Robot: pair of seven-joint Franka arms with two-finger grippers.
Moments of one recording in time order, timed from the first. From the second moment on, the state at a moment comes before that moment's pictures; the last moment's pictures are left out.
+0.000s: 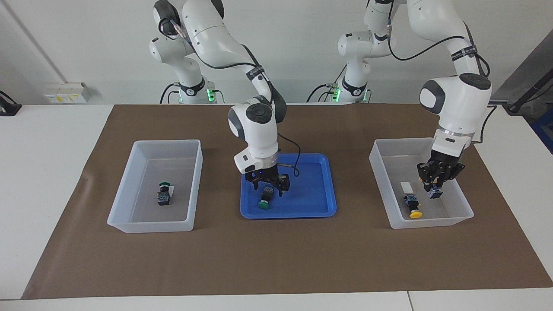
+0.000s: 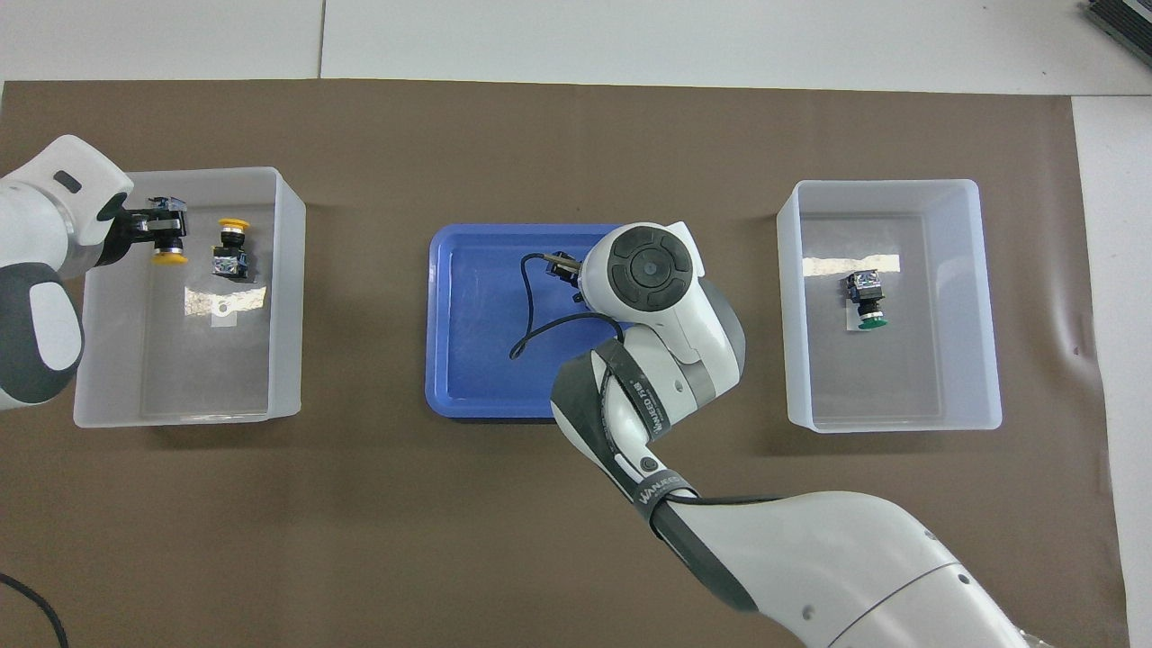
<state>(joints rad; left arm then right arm) 0.01 0.17 0.04 -1.99 -0.02 2.52 0.08 0.60 0.53 -0.08 -1.67 0.01 2.37 0.91</state>
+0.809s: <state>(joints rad) 0.03 0.30 0.04 -1.98 -0.02 2.63 0.14 0.61 0.55 -0.09 -1.68 0.01 2.37 0.92</state>
